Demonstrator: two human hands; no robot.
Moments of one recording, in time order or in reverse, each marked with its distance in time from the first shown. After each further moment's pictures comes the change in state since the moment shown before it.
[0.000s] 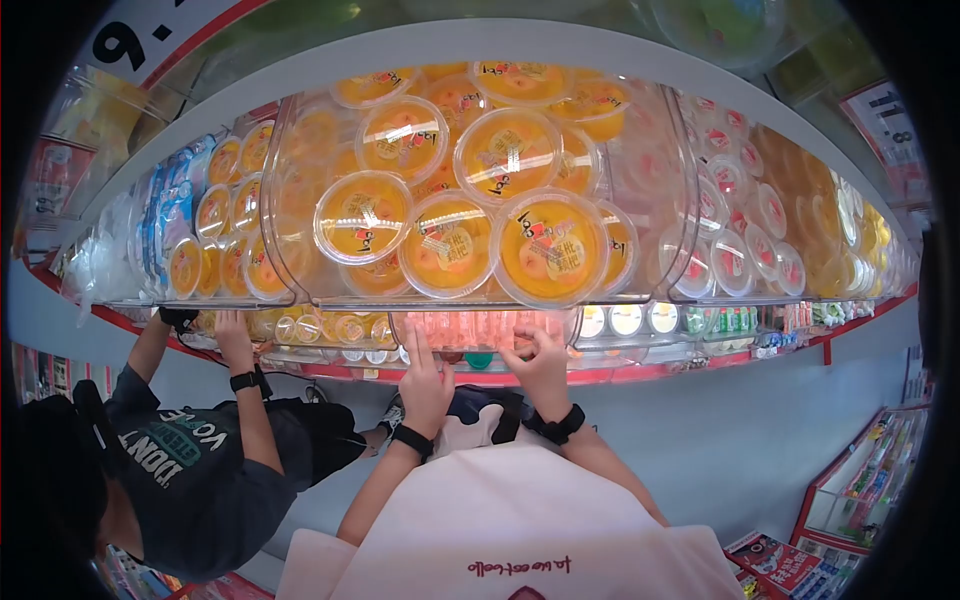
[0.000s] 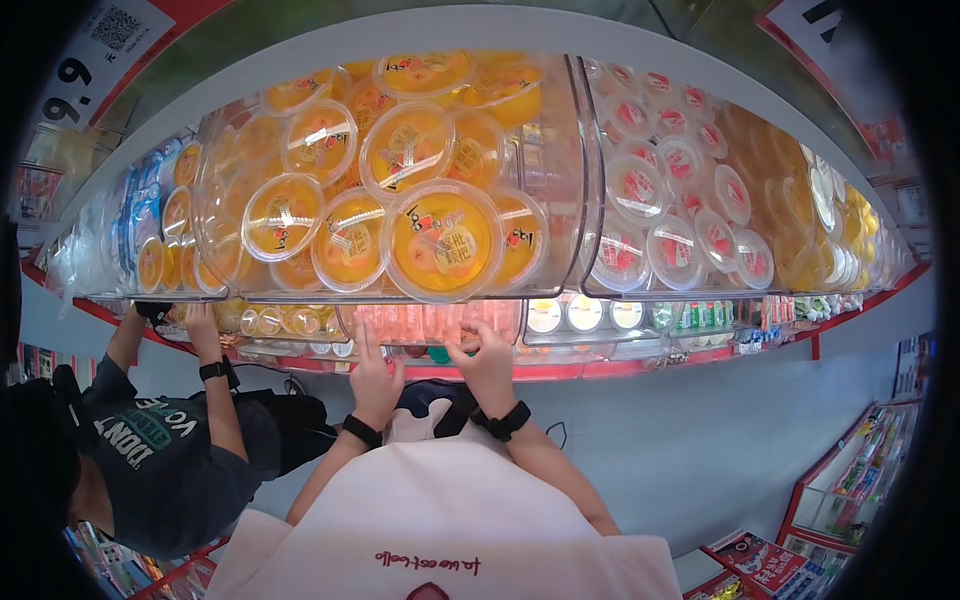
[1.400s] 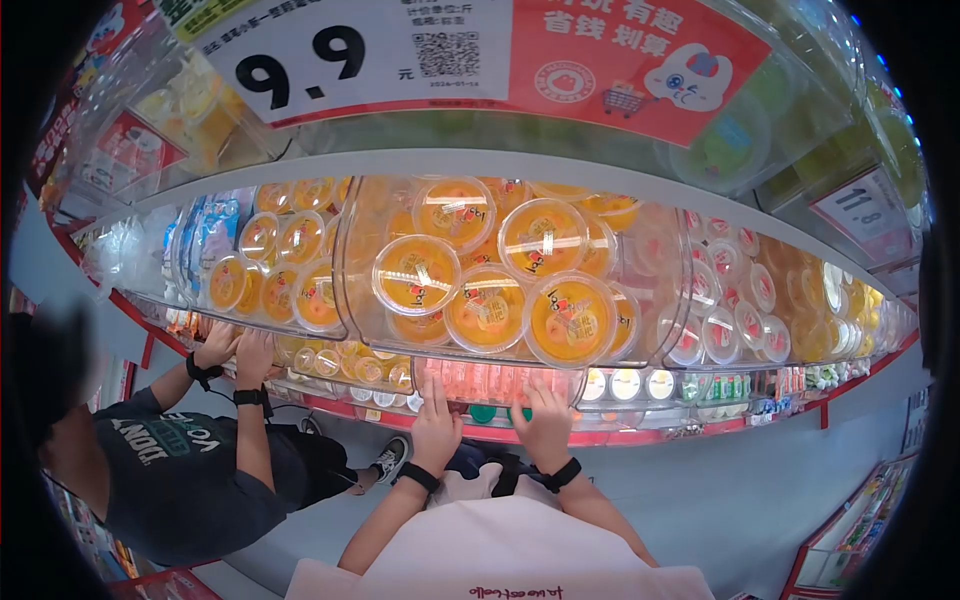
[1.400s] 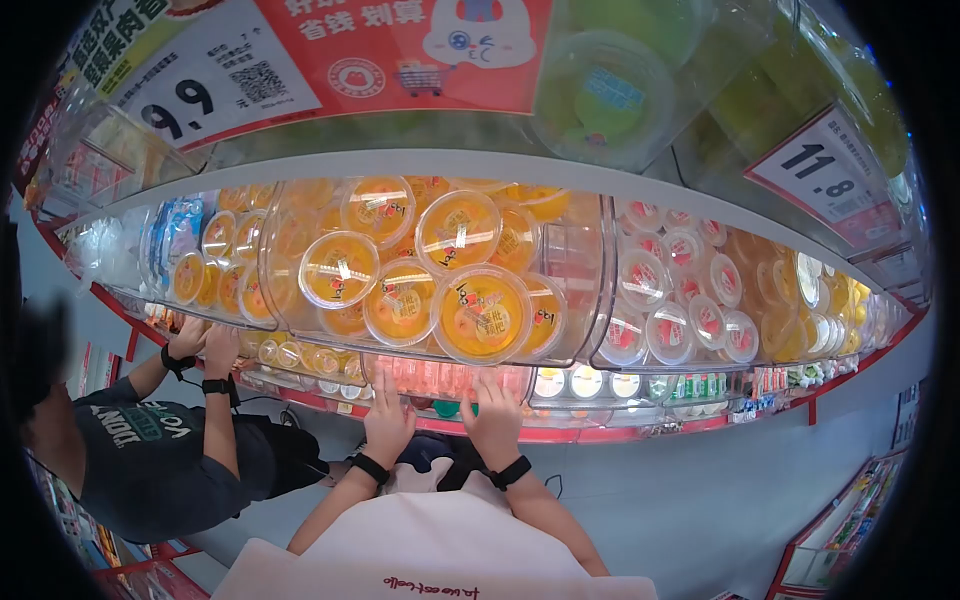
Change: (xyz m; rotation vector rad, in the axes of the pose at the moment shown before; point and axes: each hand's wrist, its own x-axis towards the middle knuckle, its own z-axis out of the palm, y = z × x) left_hand -0.008 -0.010 0.014 0.059 0.006 0.023; right_hand -0.001 -0.007 -0.003 -0.559 0.168 -0.472
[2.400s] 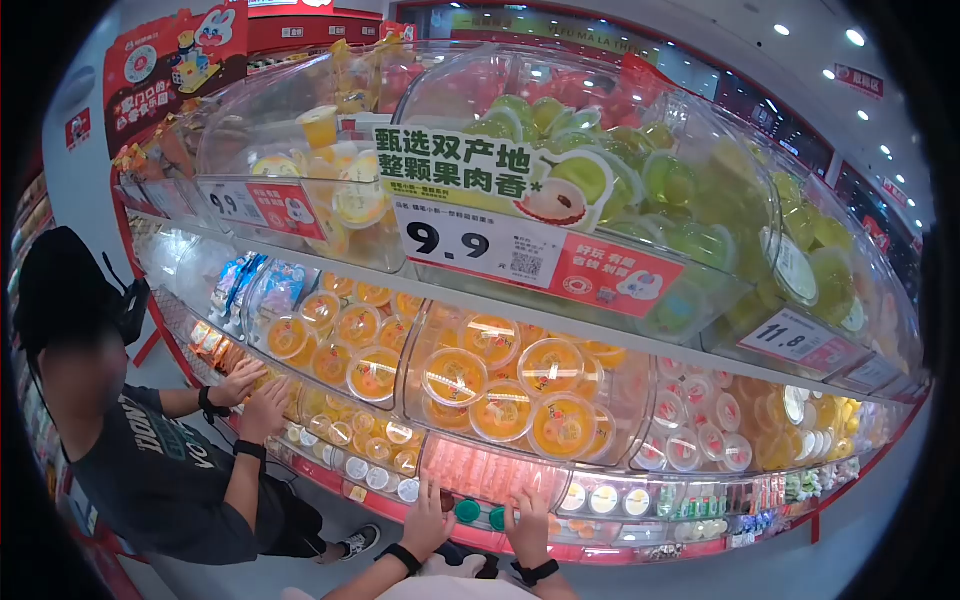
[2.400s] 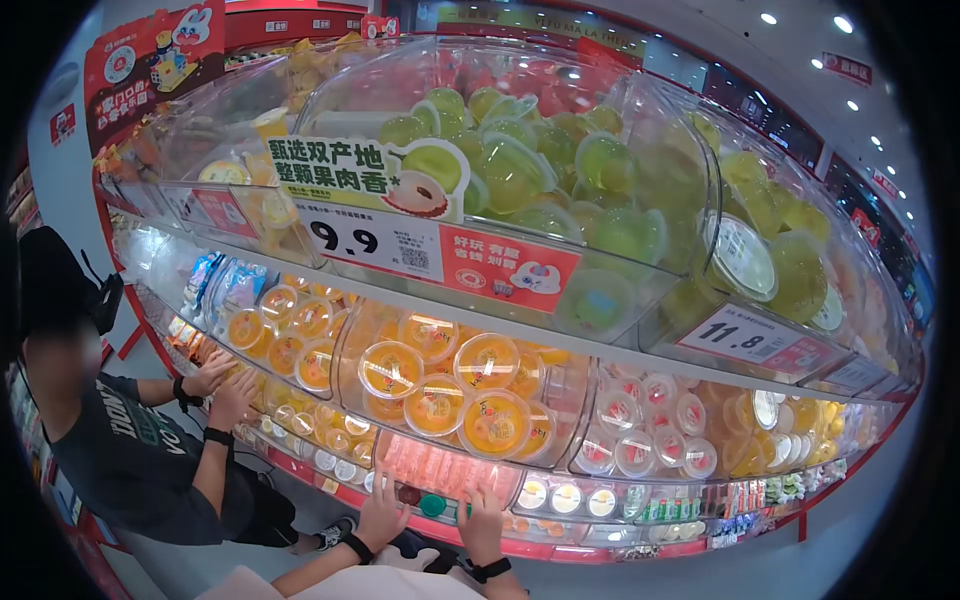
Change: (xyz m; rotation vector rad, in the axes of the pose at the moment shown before) left_hand -0.018 0.011 -0.010 -0.075 0.096 0.025; right_hand -0.012 0.010 -0.002 0.194 -0.021 -0.014
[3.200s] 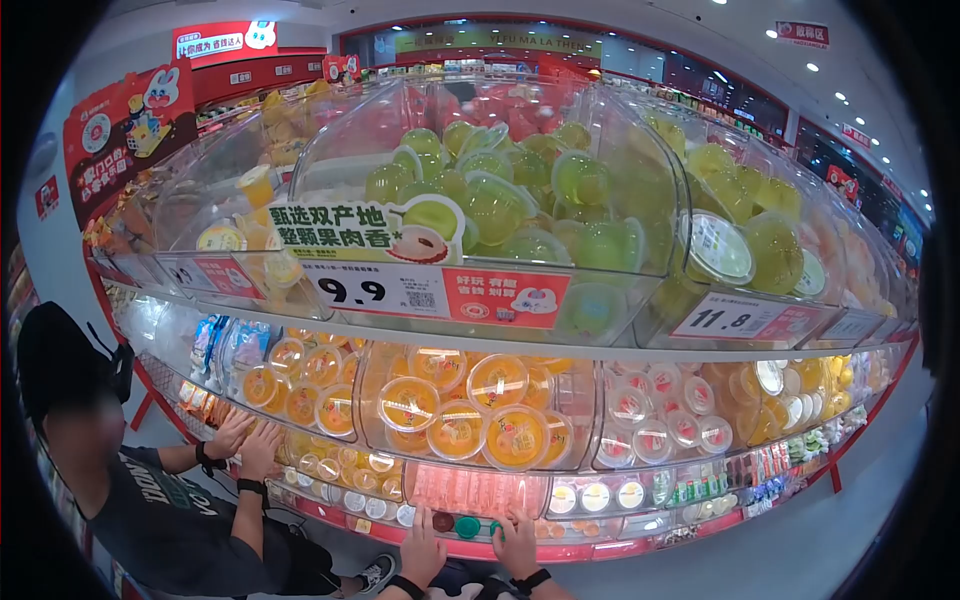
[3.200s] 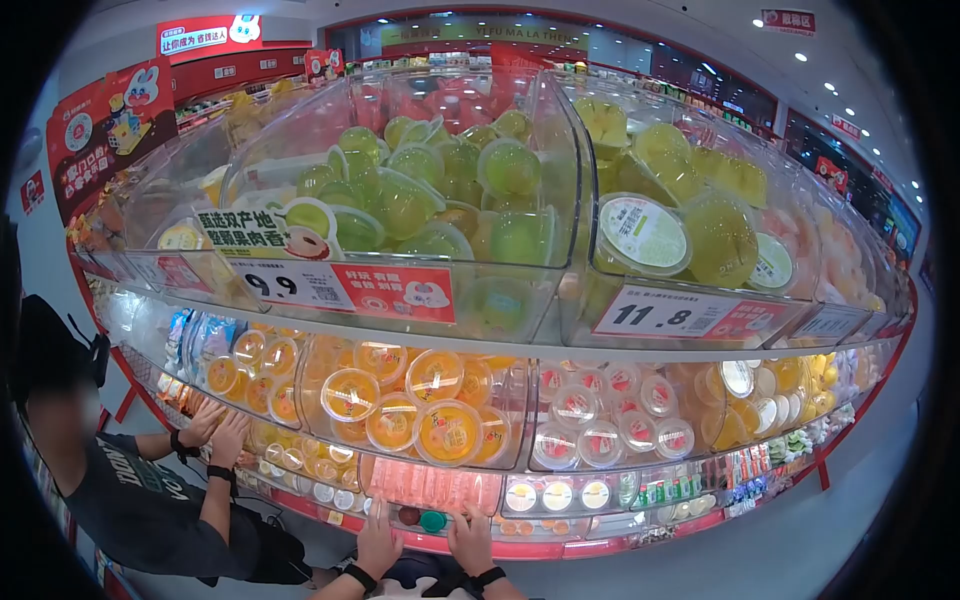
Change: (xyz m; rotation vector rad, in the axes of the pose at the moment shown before) left_hand -0.019 0.002 0.002 0.118 -0.051 0.024; right_hand -0.034 0.023 0.024 -0.008 0.095 -0.133
